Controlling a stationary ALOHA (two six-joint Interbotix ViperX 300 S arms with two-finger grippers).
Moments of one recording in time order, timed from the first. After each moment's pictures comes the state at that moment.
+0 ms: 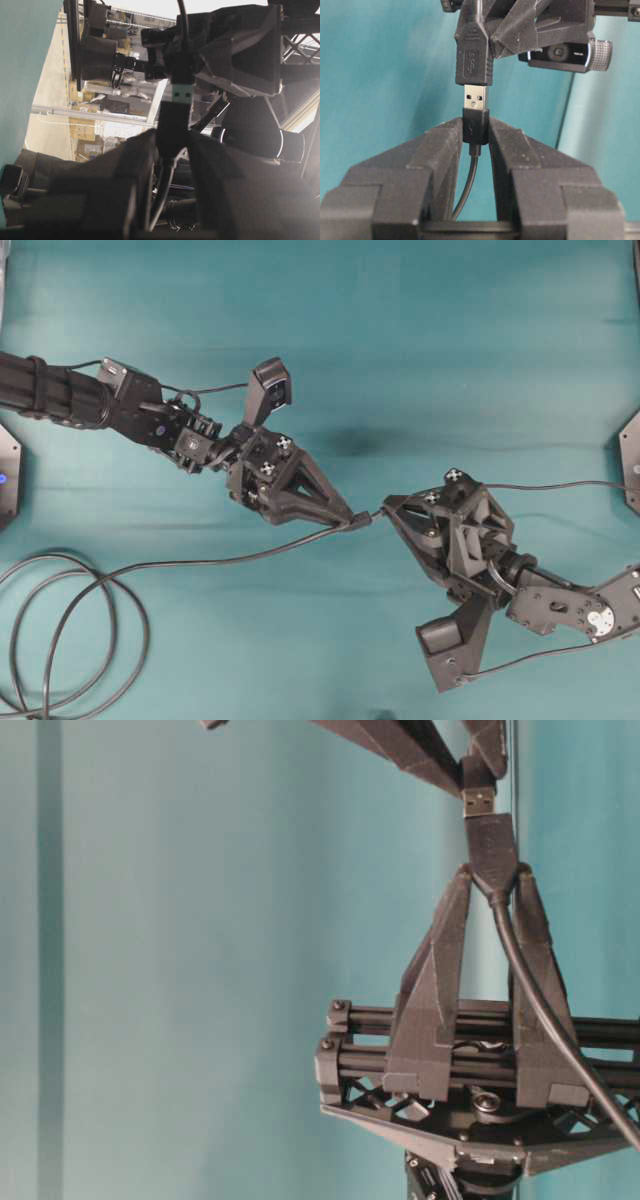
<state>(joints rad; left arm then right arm) 0.12 0.40 0.69 0.67 -1.29 -2.02 0.58 -0.04 0.64 -1.25 0.93 0.71</state>
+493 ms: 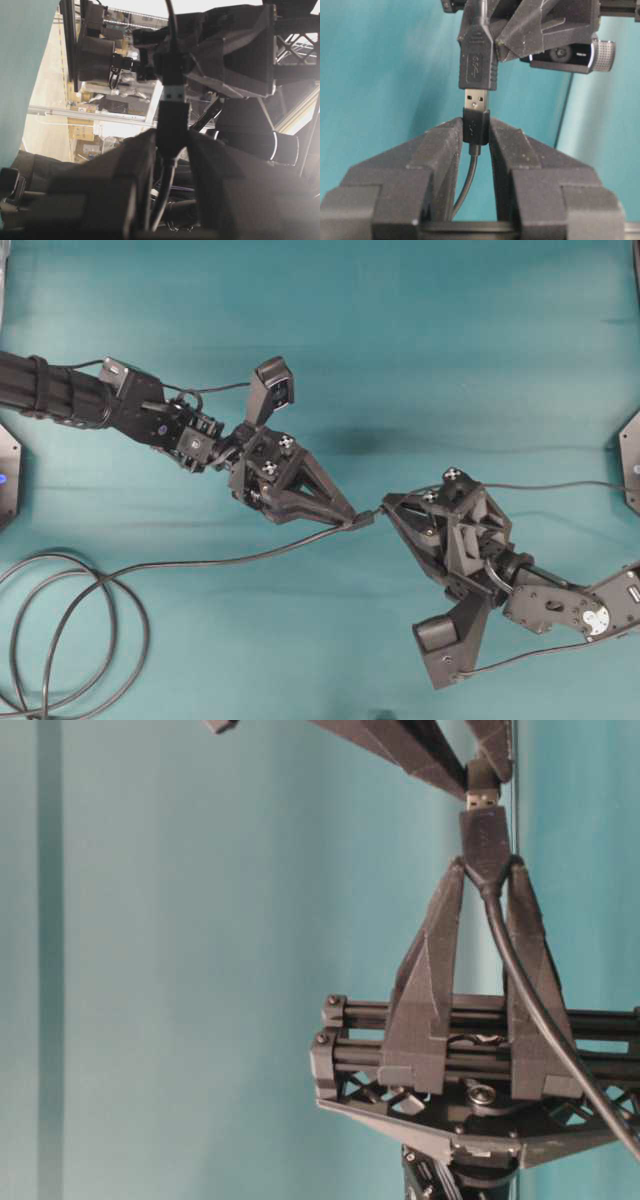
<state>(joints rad) 0.12 0.40 0.67 0.67 -1.29 -2.02 0.58 -0.02 0.63 -1.25 0.93 0.71</state>
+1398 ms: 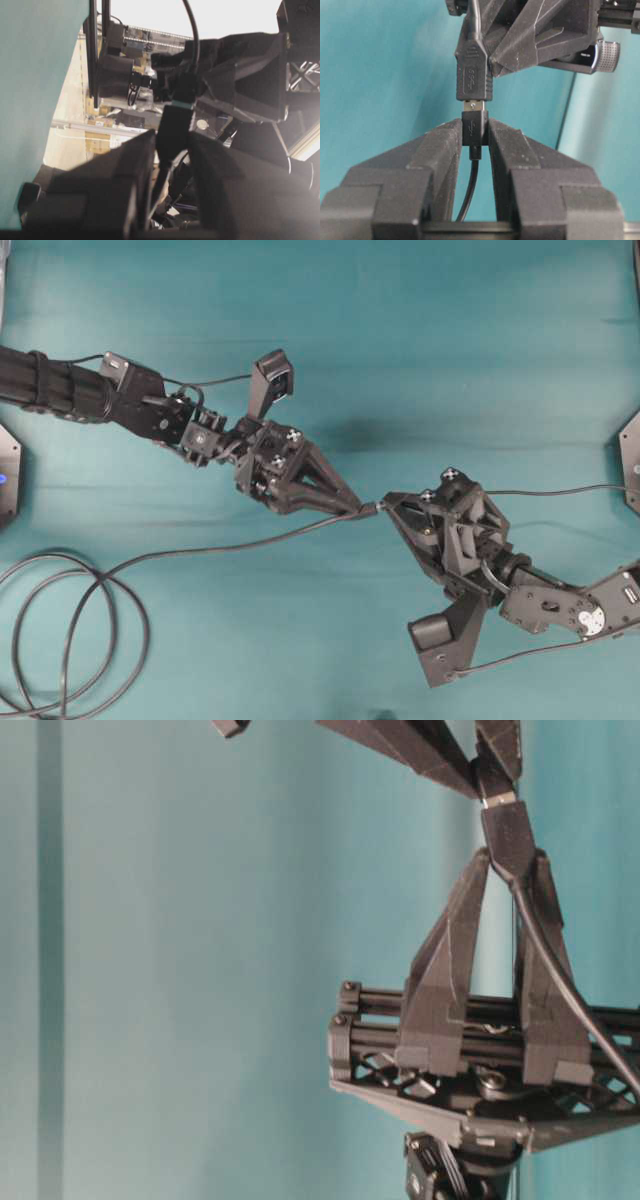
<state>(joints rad) 0.15 0.40 0.66 0.67 -1.21 -2.02 0.57 -0.02 0.63 -1.25 0.93 0.71</state>
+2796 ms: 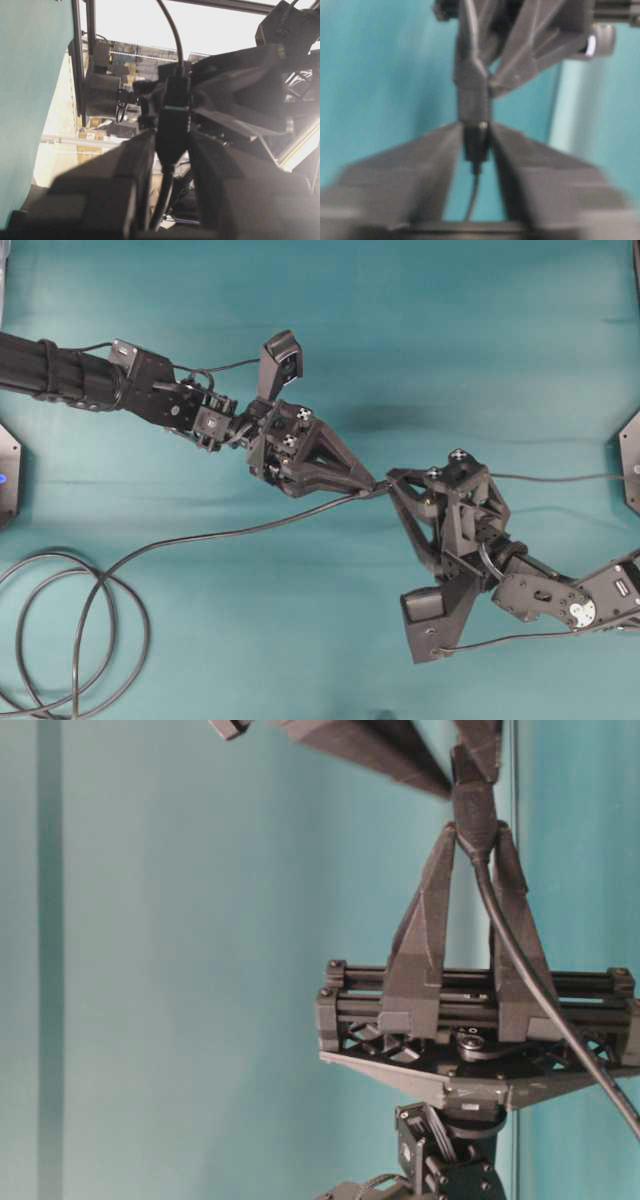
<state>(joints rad) 0.18 0.42 0.61 0.67 -1.23 -2.02 0.55 -0.01 0.62 -1.25 0.99 0.80</state>
